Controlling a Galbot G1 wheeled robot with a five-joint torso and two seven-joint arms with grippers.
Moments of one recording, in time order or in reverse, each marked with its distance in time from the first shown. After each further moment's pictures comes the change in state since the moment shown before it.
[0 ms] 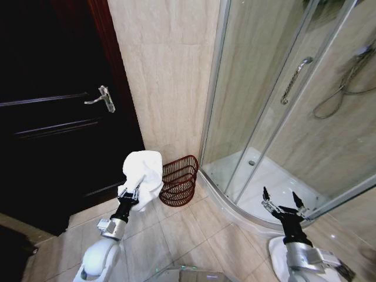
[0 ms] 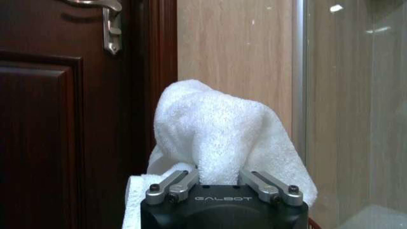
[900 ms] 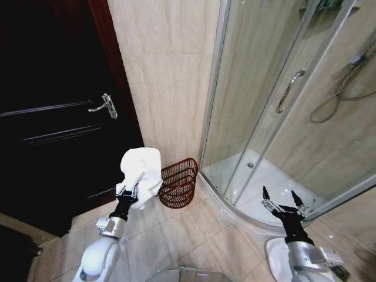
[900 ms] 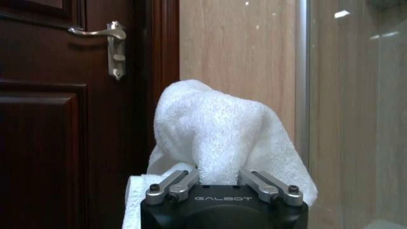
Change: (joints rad) left arm 0.012 -0.043 -0.006 -0.058 0.029 0.035 -0.010; right arm -0.016 -0.040 0.014 0.014 0.048 -0.006 0.014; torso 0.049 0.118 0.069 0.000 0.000
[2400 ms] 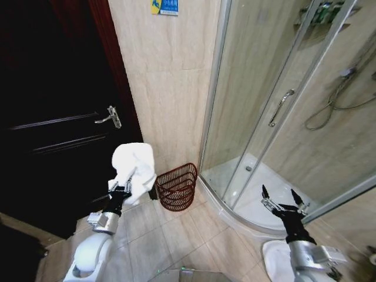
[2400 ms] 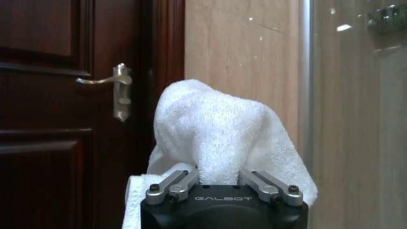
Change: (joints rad) left arm 0.012 0.016 -0.030 -0.075 -0.045 0.046 -0.011; right arm -0.015 -0.008 0.017 0.052 0.006 -0.054 -0.036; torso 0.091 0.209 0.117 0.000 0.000
